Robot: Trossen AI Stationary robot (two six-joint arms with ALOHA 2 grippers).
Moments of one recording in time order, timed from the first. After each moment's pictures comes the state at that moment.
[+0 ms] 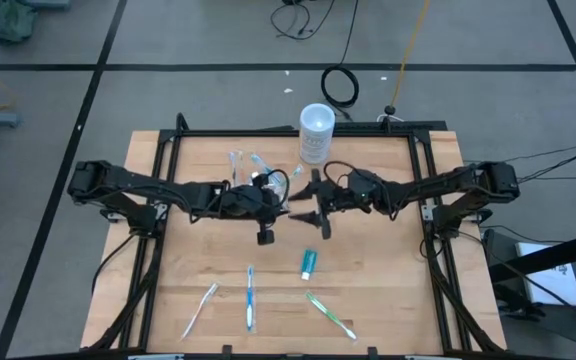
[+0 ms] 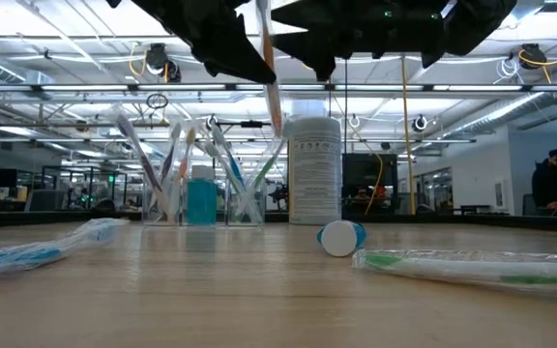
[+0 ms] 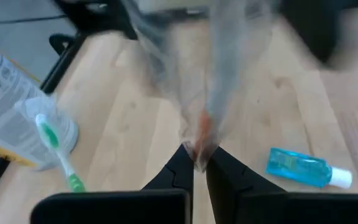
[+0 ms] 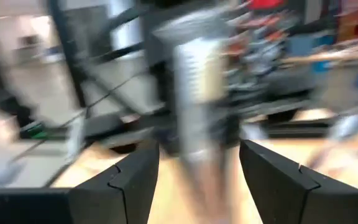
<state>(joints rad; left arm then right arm) -0.07 1.47 1.03 -0.13 -0.22 0.03 -0.06 1.51 0.79 0.70 -0.23 0.09</state>
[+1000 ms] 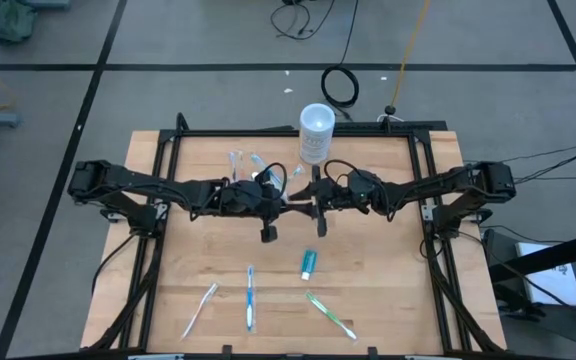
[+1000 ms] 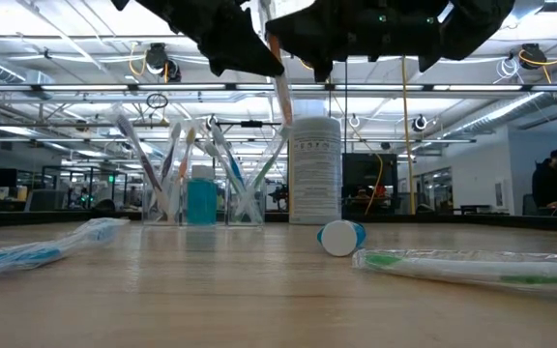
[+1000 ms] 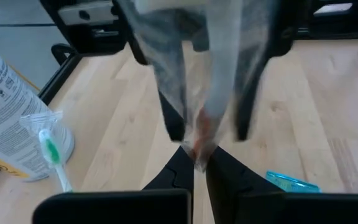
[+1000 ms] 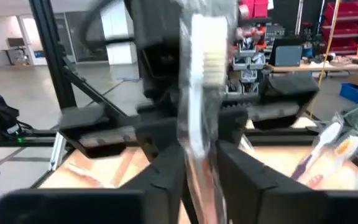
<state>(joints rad) -0.05 1.47 1.03 -0.05 -0.19 -0.01 -0.06 1.53 0.79 0.78 -0.16 0.06</state>
